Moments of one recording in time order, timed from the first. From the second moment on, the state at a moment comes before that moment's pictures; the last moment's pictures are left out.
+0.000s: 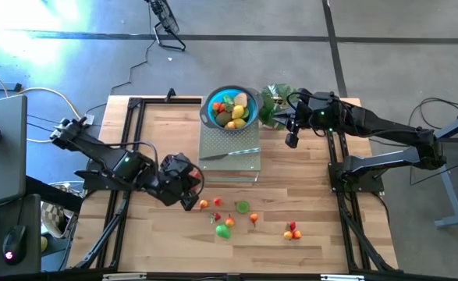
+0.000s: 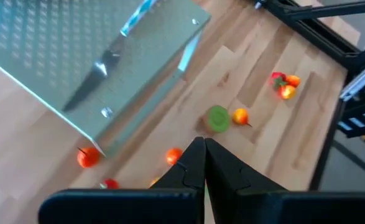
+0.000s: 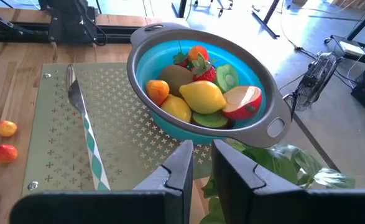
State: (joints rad) left arm -0.49 1.36 1.44 -0.97 -0.53 -1.04; right arm -0.30 1.04 1.08 -0.51 0.10 -0.15
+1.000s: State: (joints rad) left arm -0.56 1.43 1.44 -1.16 -0.34 -1.37; right arm -0.30 1.04 1.08 -0.55 0.10 -0.19
